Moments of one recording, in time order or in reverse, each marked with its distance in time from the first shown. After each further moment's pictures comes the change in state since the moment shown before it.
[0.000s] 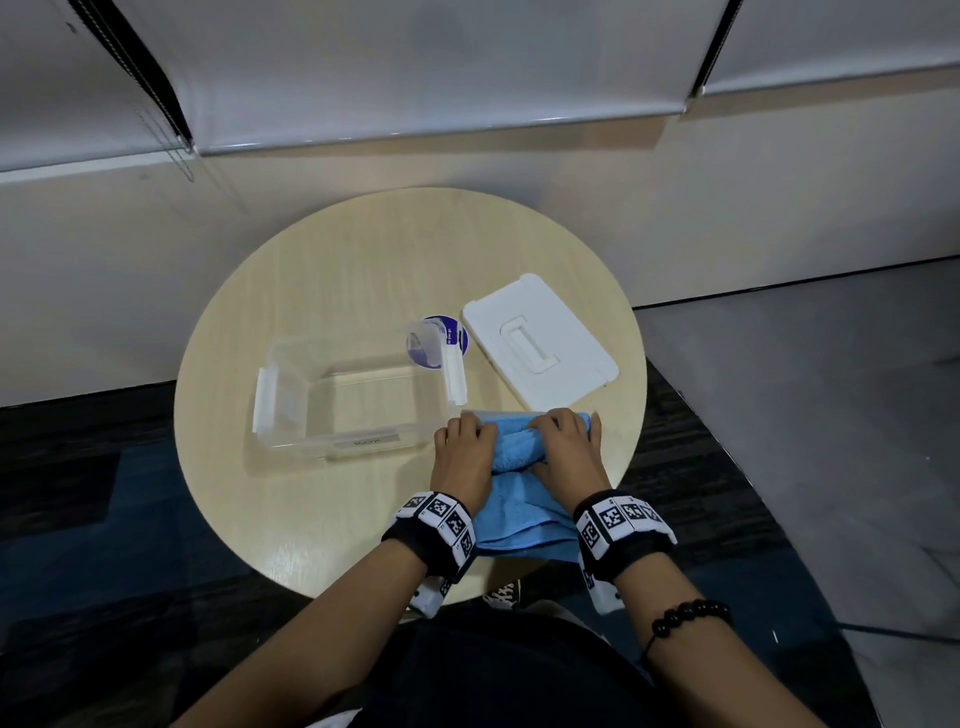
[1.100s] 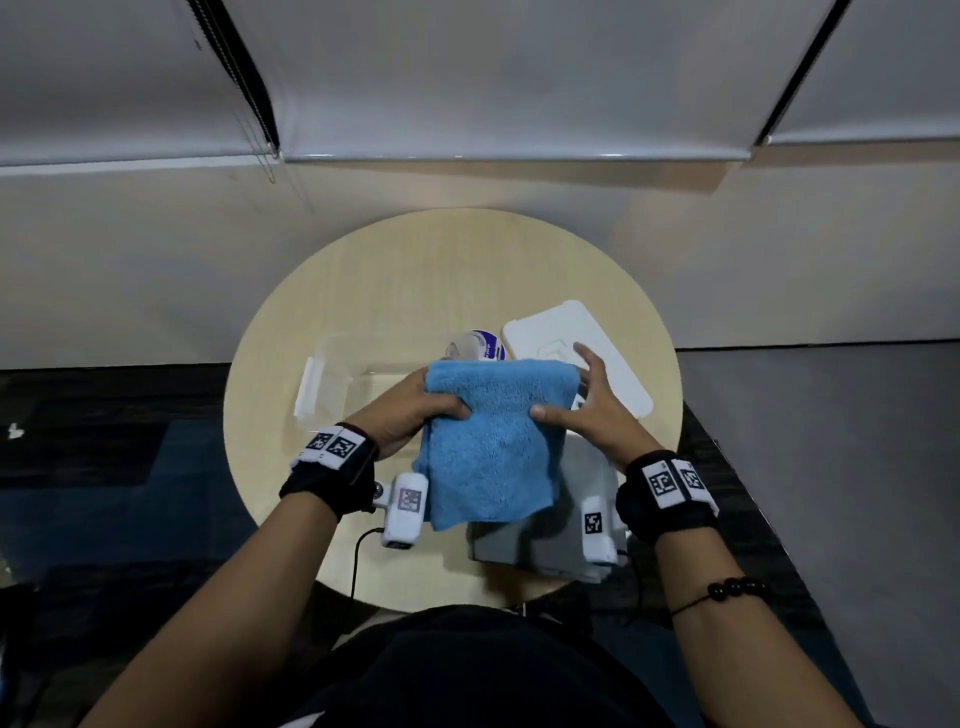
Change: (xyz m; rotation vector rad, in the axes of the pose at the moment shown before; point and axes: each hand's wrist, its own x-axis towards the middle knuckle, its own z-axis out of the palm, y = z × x) left_hand -0.019 -0.070 -0.139 -1.480 -0.179 -0.108; right_hand 0.045 -0.015 -0.080 1.079 -0.208 -0.047
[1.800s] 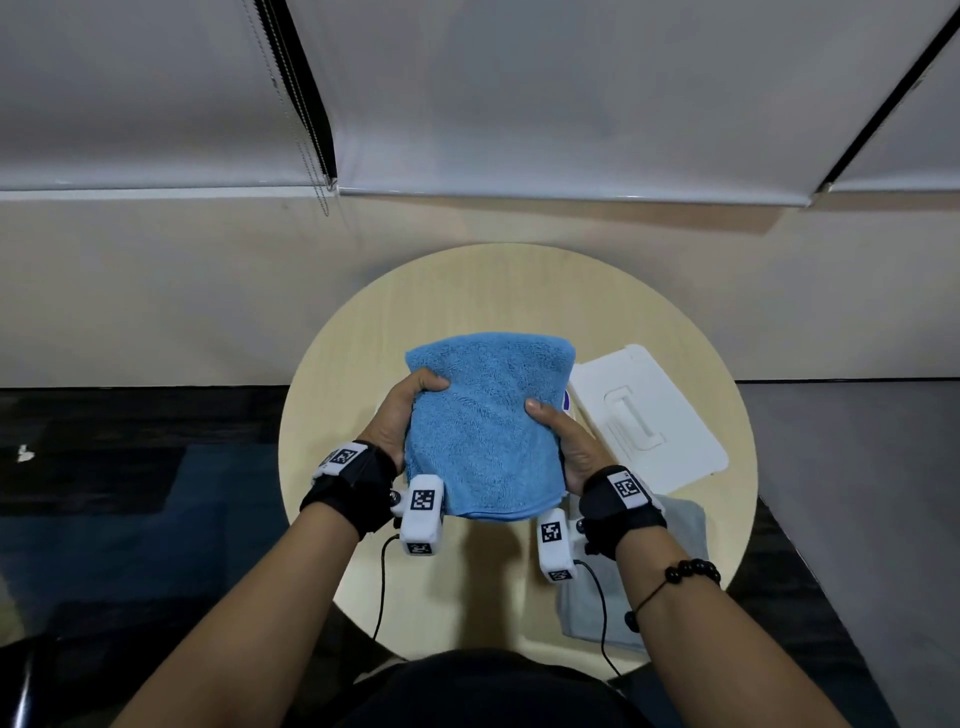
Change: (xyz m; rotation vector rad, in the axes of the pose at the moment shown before) left_hand 0.012 0.013 -0.142 -0.573 0.153 -0.168; right_hand 0.091 -0.038 0.150 0.763 -0.255 0.203
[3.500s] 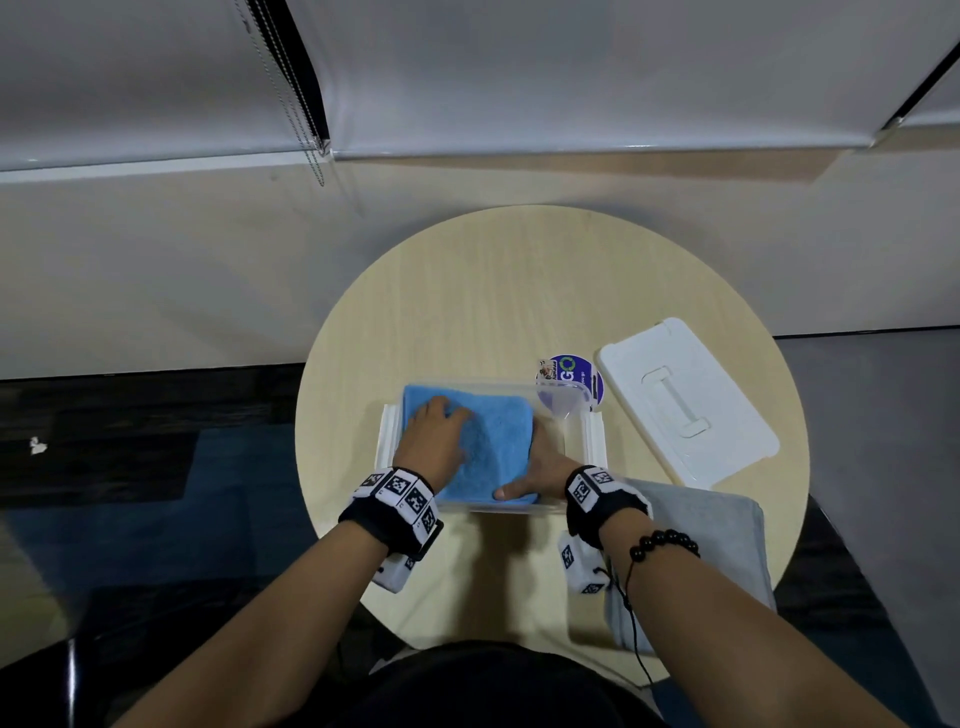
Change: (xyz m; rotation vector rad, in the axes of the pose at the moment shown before) left_hand 0.065 -0.031 -0.073 1.854 0.254 0.257; right_hand 0.080 0.065 -0.017 -1.107 0.176 0.131
